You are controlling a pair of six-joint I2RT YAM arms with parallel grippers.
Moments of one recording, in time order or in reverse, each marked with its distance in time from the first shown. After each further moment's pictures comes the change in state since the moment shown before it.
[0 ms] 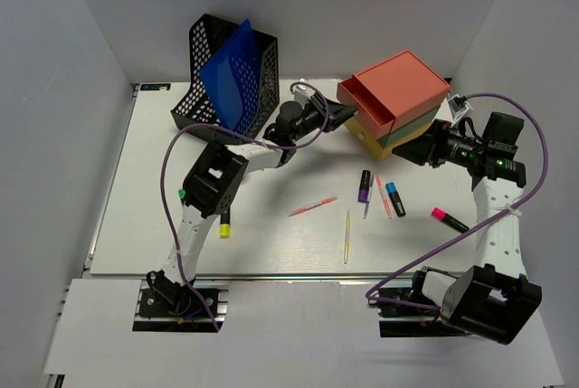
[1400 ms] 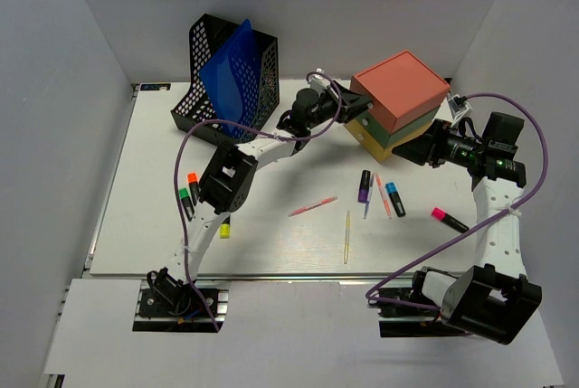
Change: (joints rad) left arm -0.026 0.160 0.354 -0.218 0.024 0.010; right arm 0.000 0.000 0.000 0.001 -0.002 0.012
